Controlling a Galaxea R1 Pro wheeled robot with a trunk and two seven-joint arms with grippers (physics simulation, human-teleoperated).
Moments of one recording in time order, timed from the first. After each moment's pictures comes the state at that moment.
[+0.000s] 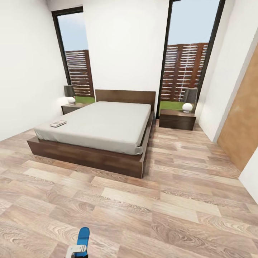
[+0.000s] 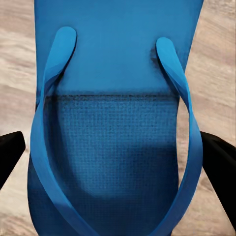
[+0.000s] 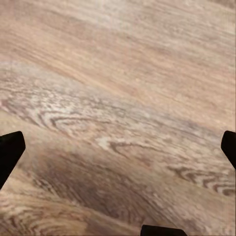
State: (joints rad) left arm -0.44 0.09 0.02 -0.02 0.11 -0.22 -0.30; right arm -0.31 0.03 0.07 -0.01 -0.01 -0.25 0.06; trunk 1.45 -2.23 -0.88
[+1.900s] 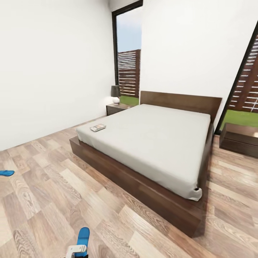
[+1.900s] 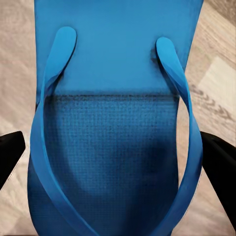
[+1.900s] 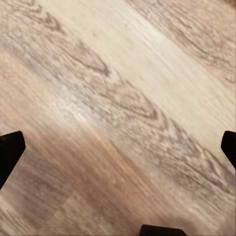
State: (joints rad) left arm -0.44 0.09 0.02 -0.02 0.11 -0.22 -0.30; right arm -0.31 0.03 0.07 -0.01 -0.01 -0.25 0.06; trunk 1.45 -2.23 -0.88
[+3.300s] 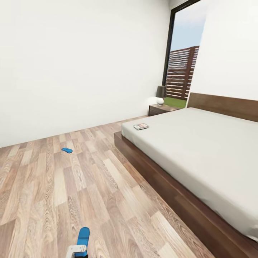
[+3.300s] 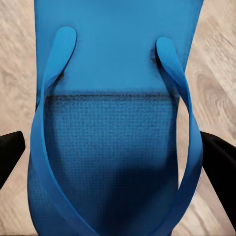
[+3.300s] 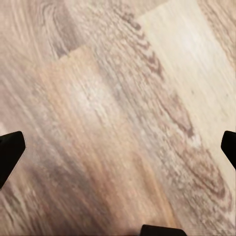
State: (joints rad) left arm -0.44 0.09 0.02 -0.02 0.11 -0.22 -0.30; right arm -0.31 0.03 0.07 -0.01 -0.01 -0.25 0.06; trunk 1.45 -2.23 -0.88
